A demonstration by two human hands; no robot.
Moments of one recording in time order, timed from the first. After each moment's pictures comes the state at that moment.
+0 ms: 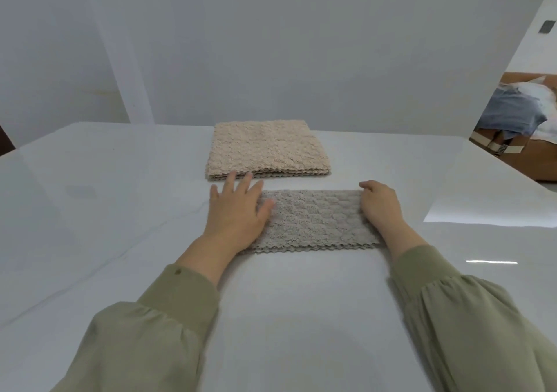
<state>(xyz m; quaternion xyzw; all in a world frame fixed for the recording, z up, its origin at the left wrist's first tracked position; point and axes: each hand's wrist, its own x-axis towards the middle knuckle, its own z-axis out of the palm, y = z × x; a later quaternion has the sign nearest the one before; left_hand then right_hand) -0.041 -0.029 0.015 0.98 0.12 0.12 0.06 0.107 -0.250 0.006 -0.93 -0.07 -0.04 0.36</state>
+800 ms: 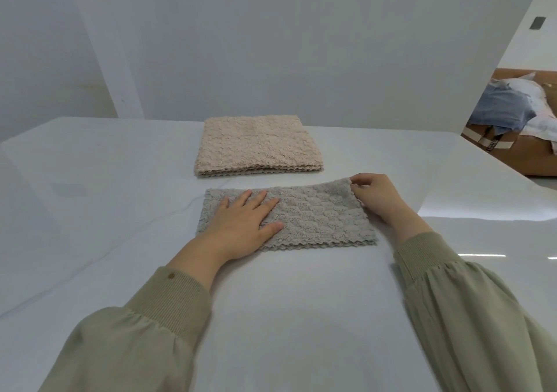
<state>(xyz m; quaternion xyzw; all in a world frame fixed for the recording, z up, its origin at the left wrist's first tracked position) -0.036 -0.039 0.004 1.00 0.03 -0.02 0.05 0.117 -0.265 0.017 -0.87 -0.15 0.01 0.47</state>
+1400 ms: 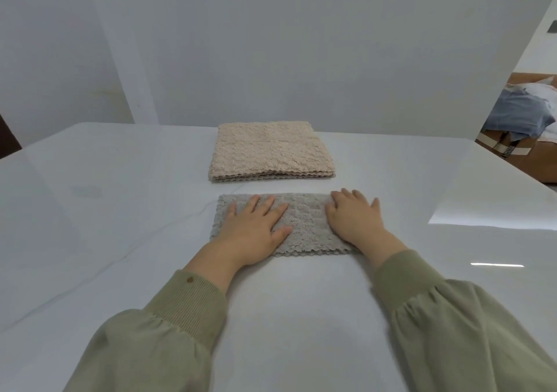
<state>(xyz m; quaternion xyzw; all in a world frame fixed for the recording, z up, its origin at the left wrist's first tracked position) -0.042 -0.041 0.006 1.00 0.05 -0.03 0.05 0.076 -0.213 0.000 -0.97 -0.21 -0.04 0.08</state>
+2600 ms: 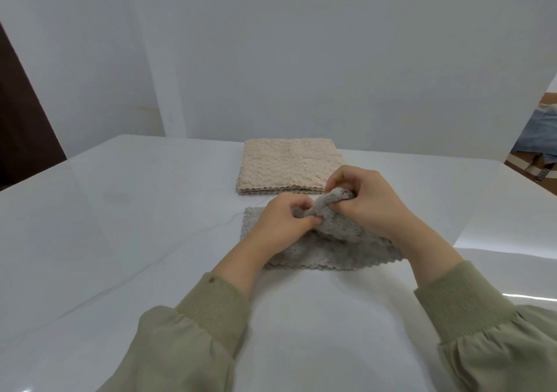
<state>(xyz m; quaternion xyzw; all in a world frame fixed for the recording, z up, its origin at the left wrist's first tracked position) -0.048 -0.053 0.047 0.86 0.04 0.20 0.47 0.018 -0.201 0.094 -0.80 -0.39 -0.03 0.45</state>
